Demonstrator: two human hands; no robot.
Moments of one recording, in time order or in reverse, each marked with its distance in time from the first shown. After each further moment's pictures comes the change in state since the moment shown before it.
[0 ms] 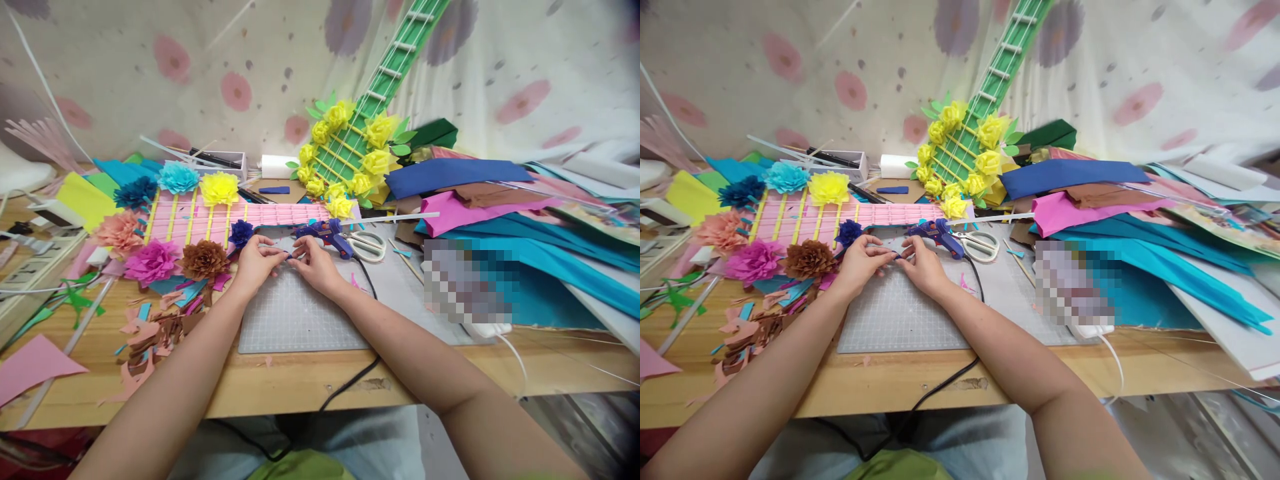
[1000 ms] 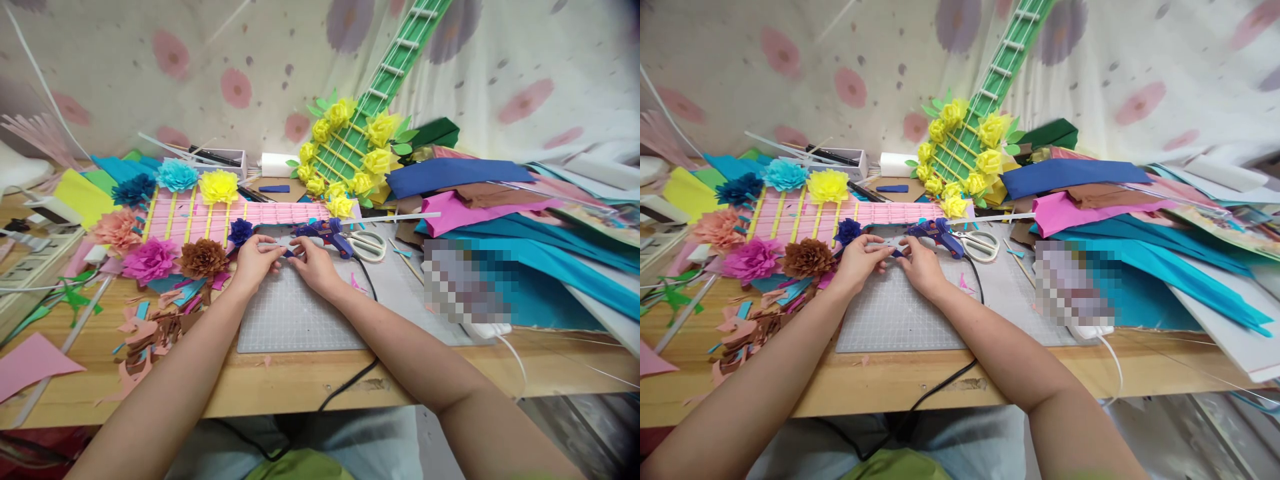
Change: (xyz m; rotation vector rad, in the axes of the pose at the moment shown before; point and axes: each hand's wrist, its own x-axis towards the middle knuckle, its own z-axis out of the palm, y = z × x) left_hand 0.001 0.005 0.003 -0.077 0.052 -0.074; right_hand 0.001 -0.007 0.002 -0.191 0.030 0.014
